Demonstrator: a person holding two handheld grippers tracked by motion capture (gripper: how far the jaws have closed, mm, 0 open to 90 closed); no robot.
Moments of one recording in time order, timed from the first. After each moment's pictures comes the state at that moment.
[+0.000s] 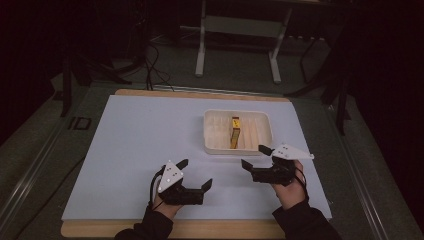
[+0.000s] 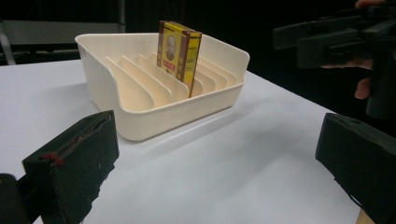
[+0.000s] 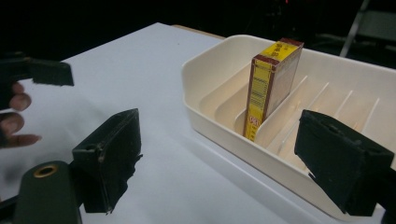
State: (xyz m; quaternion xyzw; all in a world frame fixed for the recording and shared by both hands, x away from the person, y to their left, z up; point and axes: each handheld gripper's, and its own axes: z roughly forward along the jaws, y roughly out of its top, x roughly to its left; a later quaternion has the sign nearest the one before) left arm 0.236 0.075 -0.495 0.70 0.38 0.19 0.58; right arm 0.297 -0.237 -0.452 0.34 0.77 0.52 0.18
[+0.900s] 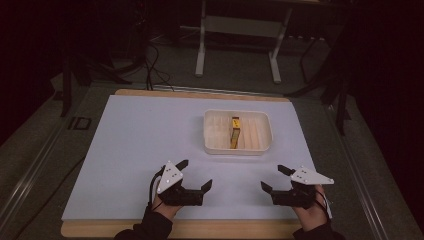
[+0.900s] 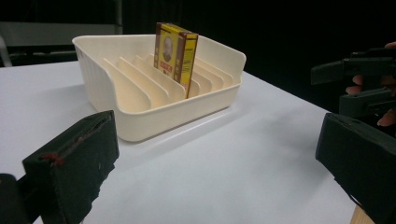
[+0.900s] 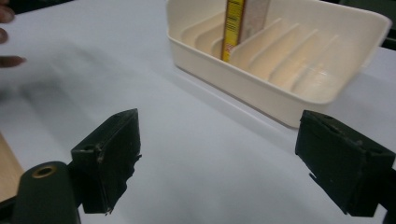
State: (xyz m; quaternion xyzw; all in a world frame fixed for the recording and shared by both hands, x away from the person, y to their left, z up) left arm 0.235 0.076 -0.494 0.70 0.37 0.19 0.58; right arm 0.254 -0.293 -0.480 0.34 0.79 0.47 0.20
